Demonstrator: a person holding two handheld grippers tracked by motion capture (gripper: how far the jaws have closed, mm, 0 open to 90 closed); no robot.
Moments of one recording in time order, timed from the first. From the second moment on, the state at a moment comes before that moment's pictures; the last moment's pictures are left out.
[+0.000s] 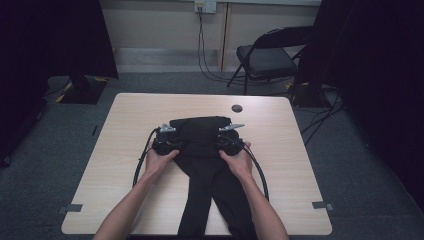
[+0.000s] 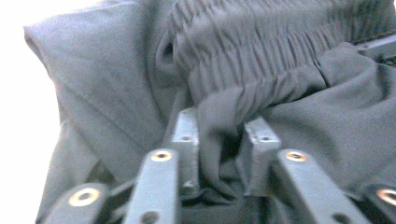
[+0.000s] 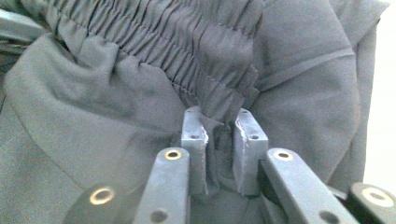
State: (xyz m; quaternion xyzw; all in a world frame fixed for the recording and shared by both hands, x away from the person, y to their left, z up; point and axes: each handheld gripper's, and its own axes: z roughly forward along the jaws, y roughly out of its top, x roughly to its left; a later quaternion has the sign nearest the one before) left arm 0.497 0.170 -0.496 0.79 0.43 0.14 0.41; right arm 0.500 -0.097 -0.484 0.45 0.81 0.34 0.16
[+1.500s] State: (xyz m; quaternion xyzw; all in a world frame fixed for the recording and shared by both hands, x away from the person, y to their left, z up) left arm 0.335 0.135 -0.470 0.87 0.25 0.05 0.43; right arm 0.305 -0.138 -0.470 0.32 0.86 0.39 0.03
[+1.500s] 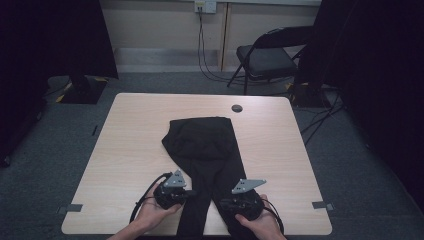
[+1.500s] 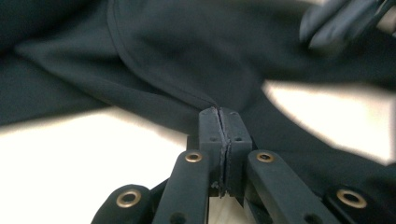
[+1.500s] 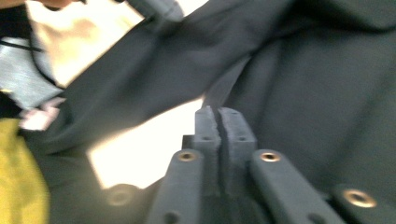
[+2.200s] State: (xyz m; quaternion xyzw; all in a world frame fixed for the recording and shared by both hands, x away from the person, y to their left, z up) left arm 0.387 0.131 -0.403 0.77 0.30 0.04 0.56; right arm 0.286 -0.084 -0.469 0.25 0.87 0.42 -0.04
